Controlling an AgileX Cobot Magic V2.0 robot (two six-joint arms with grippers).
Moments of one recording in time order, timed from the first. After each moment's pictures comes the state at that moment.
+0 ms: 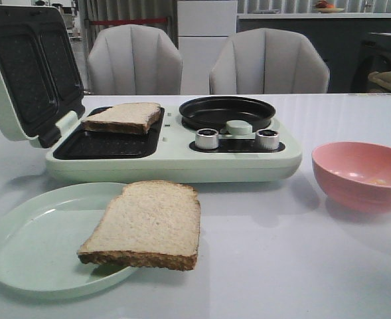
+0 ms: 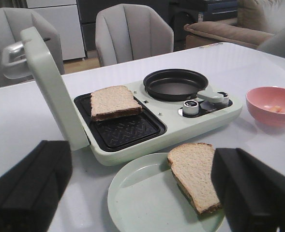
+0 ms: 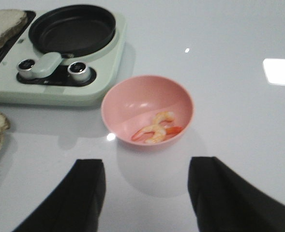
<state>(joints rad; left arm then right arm) -0.41 0.11 -0.33 -0.20 0.44 0.22 0.14 0.53 -0.47 0.12 0.50 0.02</state>
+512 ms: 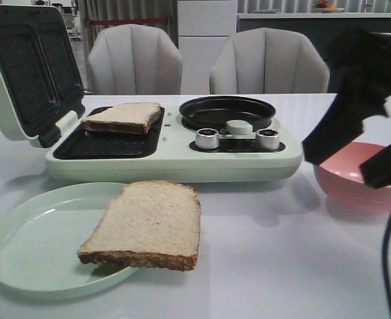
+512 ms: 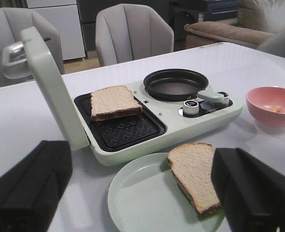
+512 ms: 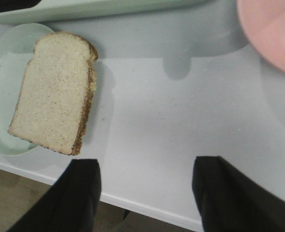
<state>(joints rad) -0.41 0.11 -0.33 -0.20 0.44 0.22 0.36 1.21 -0.65 0.62 0.47 -0.09</state>
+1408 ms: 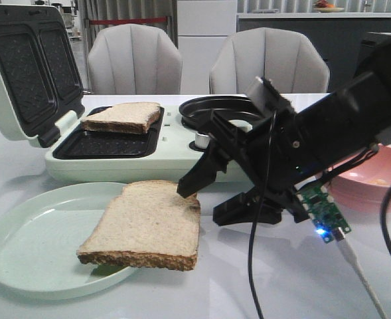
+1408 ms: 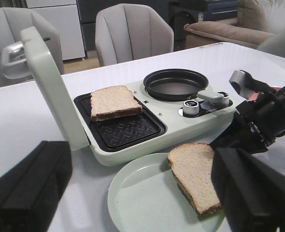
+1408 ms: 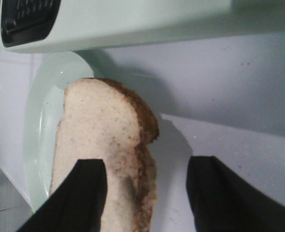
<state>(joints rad) -0.41 0.11 -0.33 -0.20 0.44 0.22 0.38 1.89 -0.87 1.76 0.59 -1.12</state>
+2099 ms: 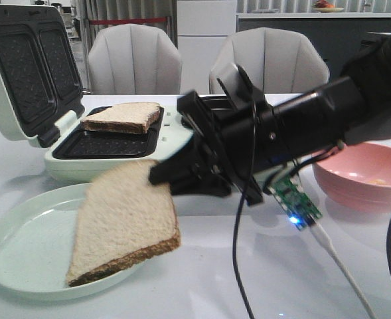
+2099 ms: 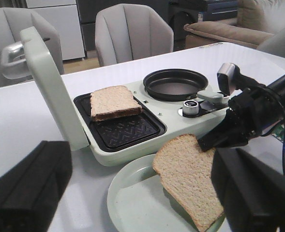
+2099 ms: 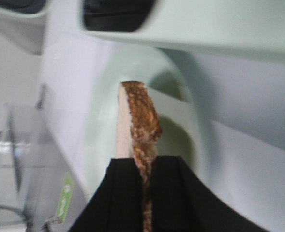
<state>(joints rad) -0.41 0.11 -0.33 -0.20 0.44 0.22 0.38 1.97 -0.98 1.80 0.86 -1.28</state>
